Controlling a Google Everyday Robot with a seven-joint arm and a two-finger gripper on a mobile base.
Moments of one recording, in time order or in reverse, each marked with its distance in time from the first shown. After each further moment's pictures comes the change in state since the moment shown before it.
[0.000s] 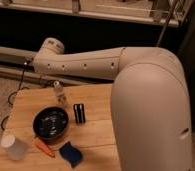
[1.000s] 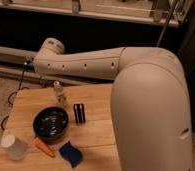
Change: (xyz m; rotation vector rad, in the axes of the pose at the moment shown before) arm 0.000 0.000 0.000 0.000 0.000 0.000
